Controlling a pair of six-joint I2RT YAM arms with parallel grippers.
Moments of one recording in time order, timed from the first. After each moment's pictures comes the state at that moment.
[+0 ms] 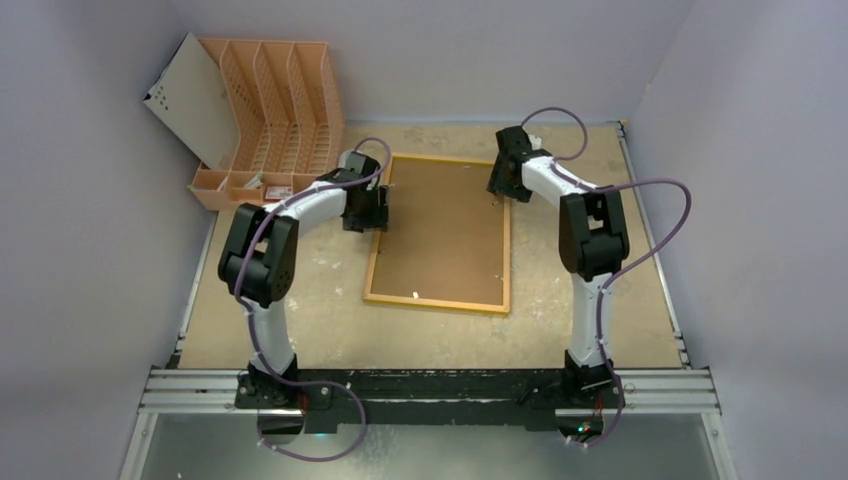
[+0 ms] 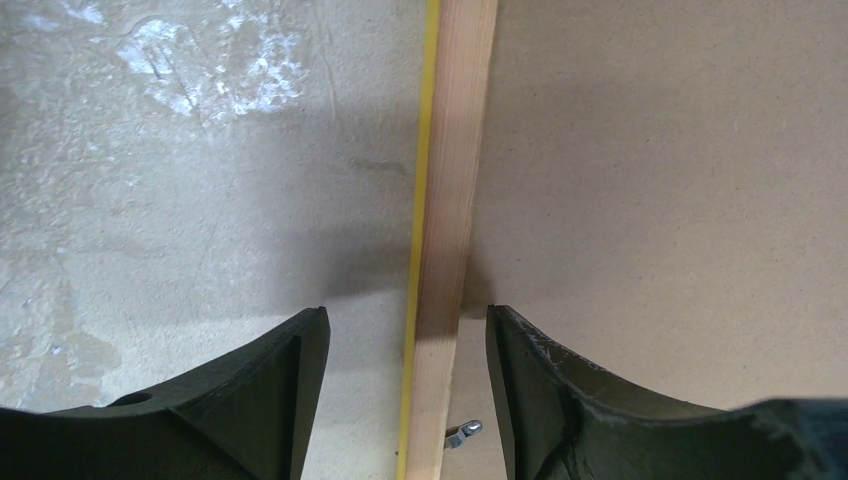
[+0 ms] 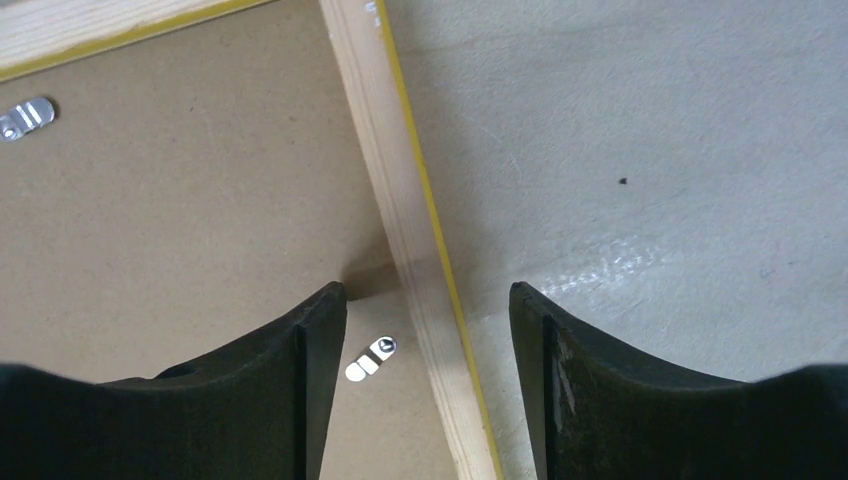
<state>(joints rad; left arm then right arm) -0.36 1.93 1.33 -0.49 -0.01 -0.38 0.26 2.16 1.65 -0.54 0.29 0.55</state>
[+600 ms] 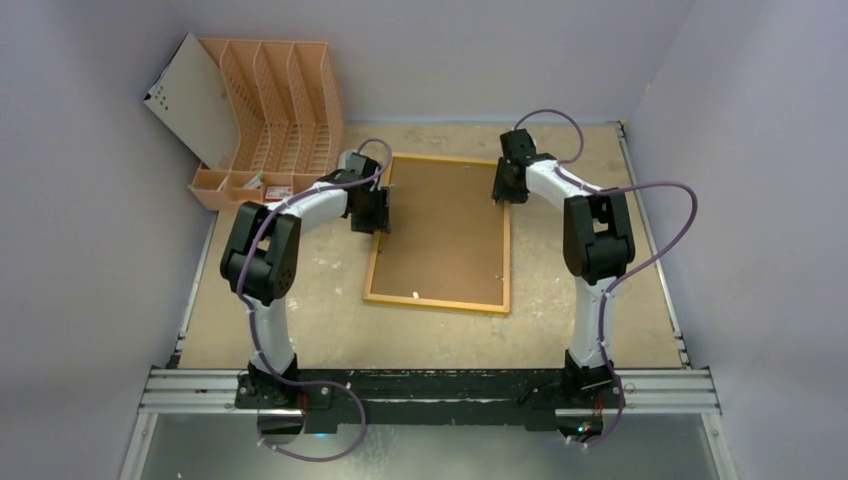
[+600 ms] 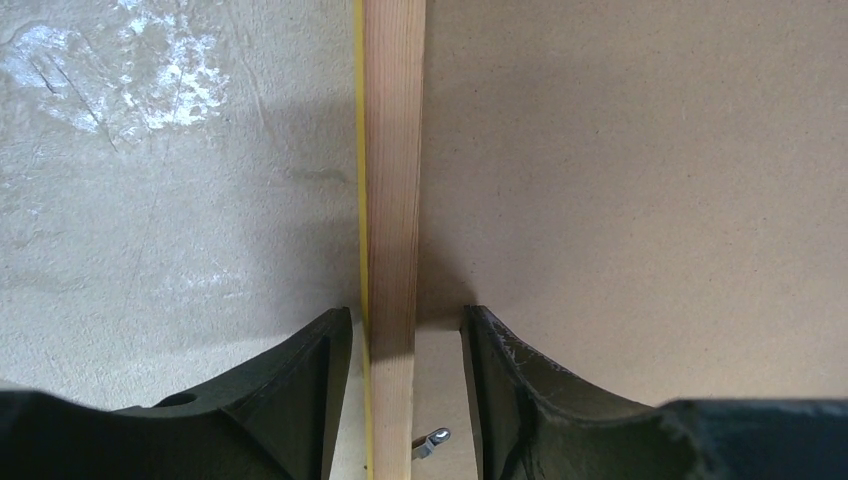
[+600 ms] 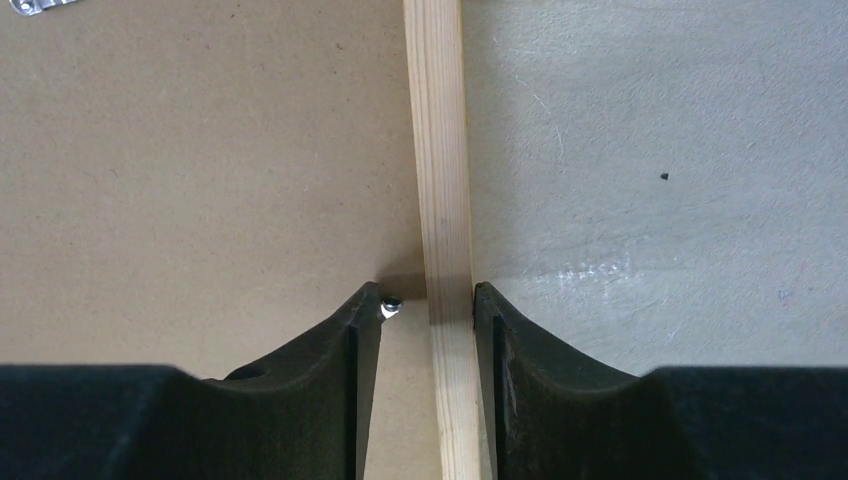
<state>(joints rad) -0.36 1.95 1.32 -0.44 0.08 -0.38 0.25 2.12 1.58 -0.49 0.15 0.40</state>
